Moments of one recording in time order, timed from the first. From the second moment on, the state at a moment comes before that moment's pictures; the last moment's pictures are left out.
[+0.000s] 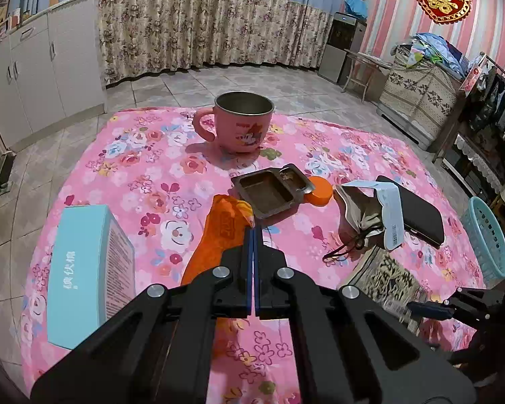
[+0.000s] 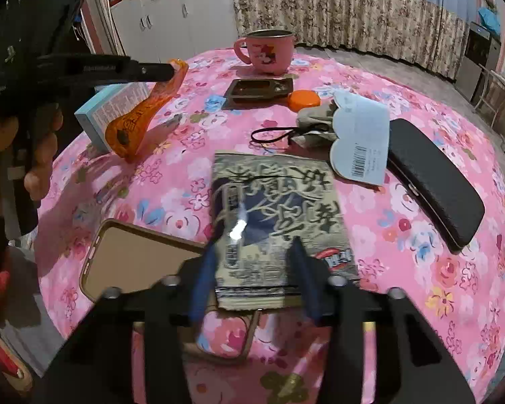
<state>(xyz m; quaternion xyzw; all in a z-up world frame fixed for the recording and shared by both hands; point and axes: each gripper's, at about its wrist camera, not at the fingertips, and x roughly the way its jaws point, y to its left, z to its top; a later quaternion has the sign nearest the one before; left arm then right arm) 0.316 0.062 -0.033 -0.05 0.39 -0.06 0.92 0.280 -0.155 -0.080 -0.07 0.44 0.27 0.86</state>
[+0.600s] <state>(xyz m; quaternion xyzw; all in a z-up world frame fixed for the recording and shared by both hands) 0.303 0.019 0.000 -0.02 0.36 -0.07 0.93 0.279 -0.264 -0.010 0.11 0.33 0.27 0.90</state>
